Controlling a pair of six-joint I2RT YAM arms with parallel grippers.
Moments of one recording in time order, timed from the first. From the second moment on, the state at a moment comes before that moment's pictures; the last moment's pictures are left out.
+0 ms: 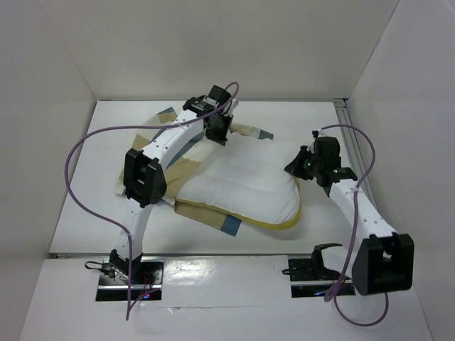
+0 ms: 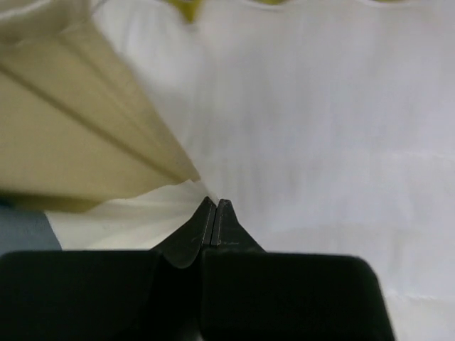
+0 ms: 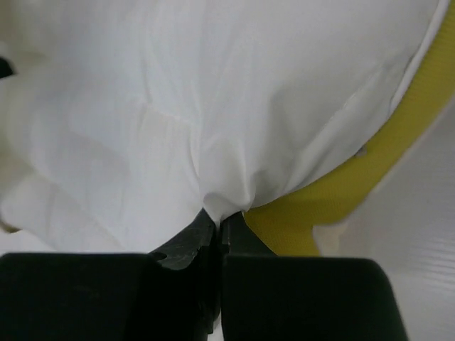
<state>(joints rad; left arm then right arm) -0.51 2.24 2.21 -1.00 0.04 -0.22 0.07 1.19 0.78 -0.32 -0.25 0.49</state>
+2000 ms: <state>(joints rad) -0.24 0.96 0.71 -0.69 -0.01 -0.81 0.92 1.88 1.44 -0.40 0.12 0.09</state>
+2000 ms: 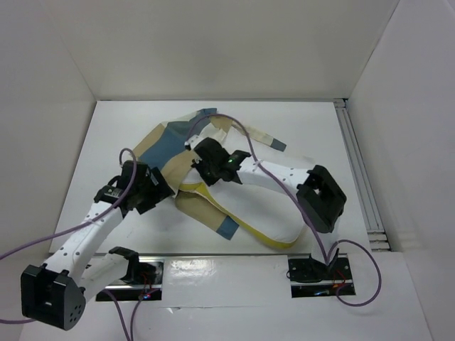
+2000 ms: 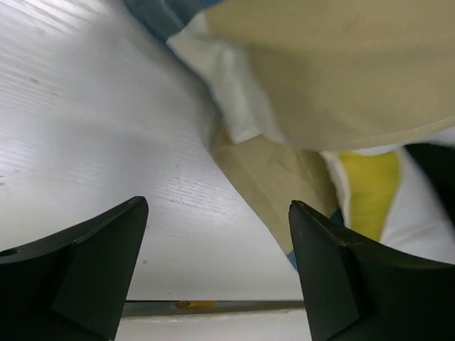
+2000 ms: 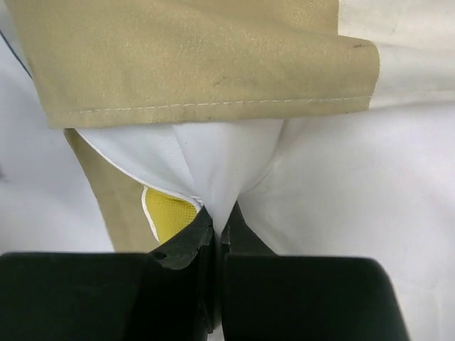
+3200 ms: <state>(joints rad) -0.55 1.14 0.56 -0.02 0.13 -0.97 0.73 1.82 1.65 -0.47 -0.14 0.18</state>
